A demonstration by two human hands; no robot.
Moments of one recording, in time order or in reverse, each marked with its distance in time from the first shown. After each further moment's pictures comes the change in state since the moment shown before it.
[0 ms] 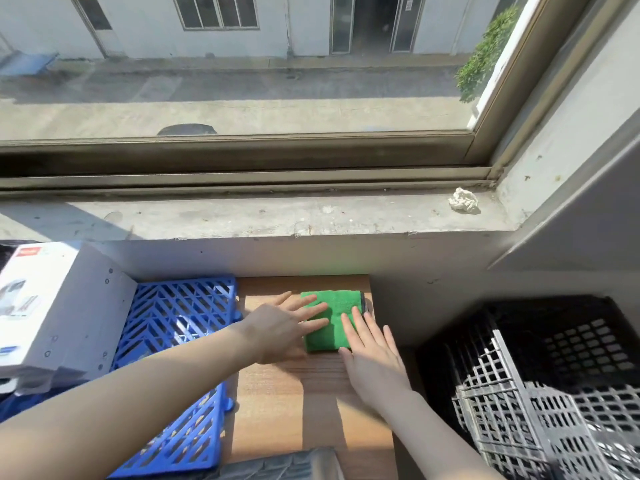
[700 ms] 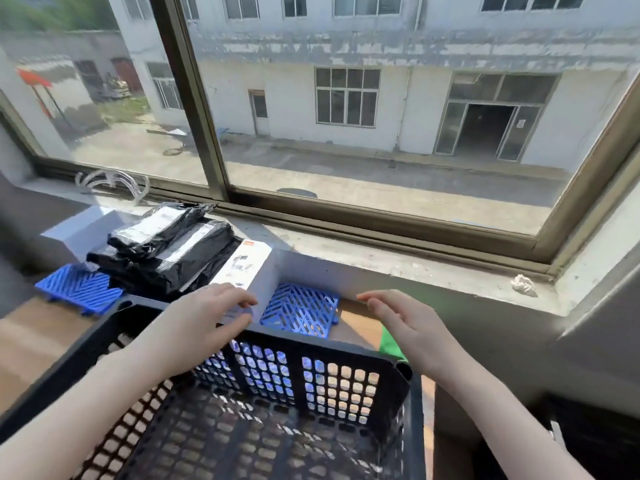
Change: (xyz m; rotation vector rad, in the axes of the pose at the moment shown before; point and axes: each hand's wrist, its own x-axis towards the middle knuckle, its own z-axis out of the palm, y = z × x) left_hand -0.383 0.092 -0.091 -0.460 0.716 -0.746; right_hand -0.153 -0.142 -0.236 0.661 0.082 -0.515
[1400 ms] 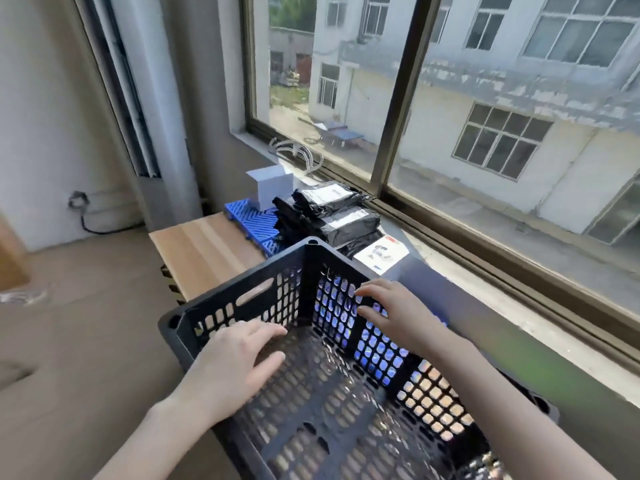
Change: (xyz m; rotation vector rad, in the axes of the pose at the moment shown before) left_hand -0.248 0.008 0.000 -0.063 0.212 -0.595; right_hand 0.032 -0.113 0.166 -0.527 -0.428 -0.544
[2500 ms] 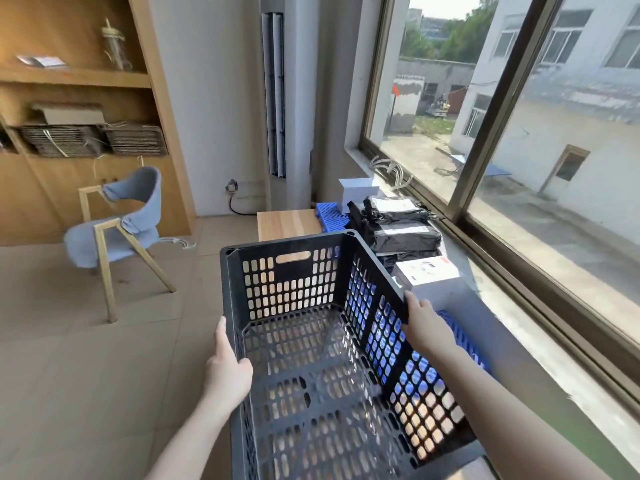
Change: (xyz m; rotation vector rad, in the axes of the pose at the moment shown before) left_hand -0.088 0.143 0.091 -0.486 0.504 -1.115; right_hand -0.023 0.107 0.018 -0.089 -0.103 0.054
